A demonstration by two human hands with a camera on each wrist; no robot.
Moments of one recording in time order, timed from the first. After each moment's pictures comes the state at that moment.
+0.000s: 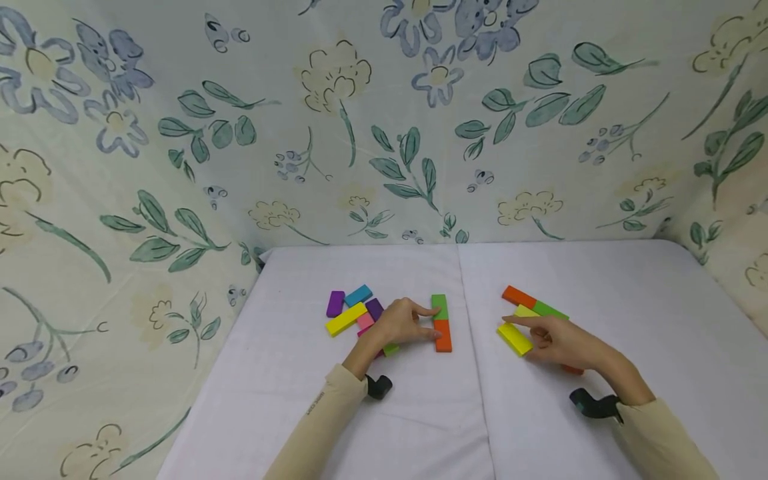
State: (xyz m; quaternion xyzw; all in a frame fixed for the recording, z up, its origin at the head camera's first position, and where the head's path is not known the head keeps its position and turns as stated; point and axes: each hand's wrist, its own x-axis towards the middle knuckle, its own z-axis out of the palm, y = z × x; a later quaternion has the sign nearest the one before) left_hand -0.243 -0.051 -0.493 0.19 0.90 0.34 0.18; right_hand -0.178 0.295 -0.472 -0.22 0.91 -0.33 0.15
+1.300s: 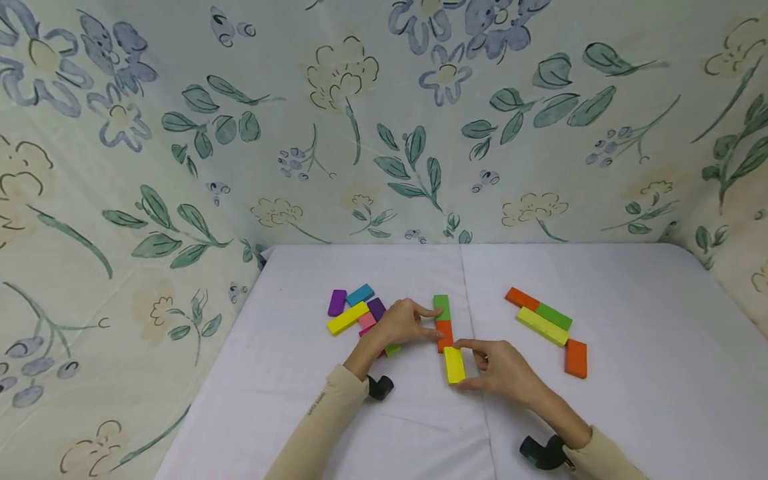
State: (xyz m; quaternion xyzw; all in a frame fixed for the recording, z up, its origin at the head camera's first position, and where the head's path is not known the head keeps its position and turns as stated) left_hand -0.241 -0.053 -0.490 0.18 0.90 0.35 0.19; right_hand -0.141 0.175 -0.483 -0.17 0.92 -0.35 0.07
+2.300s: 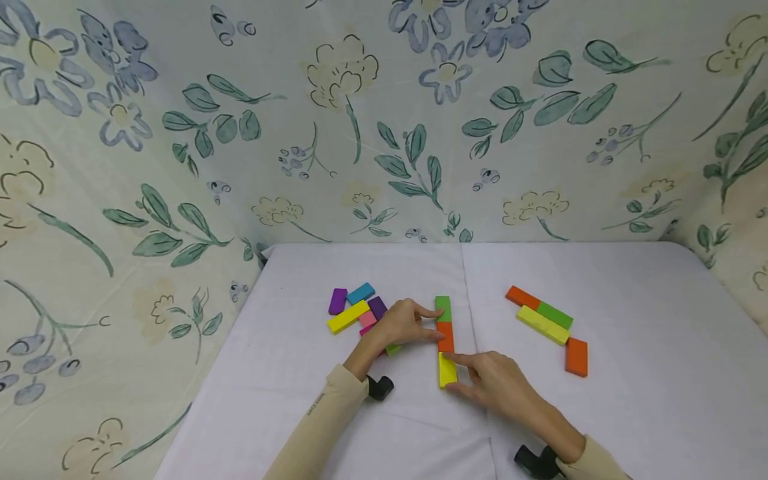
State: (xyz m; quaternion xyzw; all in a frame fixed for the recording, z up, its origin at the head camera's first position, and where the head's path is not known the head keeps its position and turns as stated) left_hand -0.238 -0.054 -0.489 0.18 0.90 0.35 0.19; right_hand -0.122 0.156 -0.482 -0.19 0.95 -0.26 0.03
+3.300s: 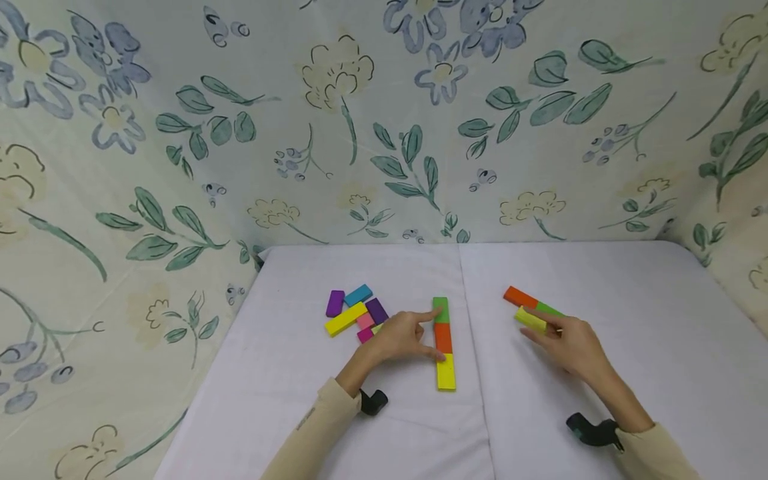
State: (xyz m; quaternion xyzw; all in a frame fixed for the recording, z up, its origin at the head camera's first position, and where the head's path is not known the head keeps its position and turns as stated) left_hand -0.215 -0.055 -0.487 0.25 0.90 0.30 0.17; right_hand -0.157 0.274 -0.485 -0.03 0.95 -0.31 -0.09
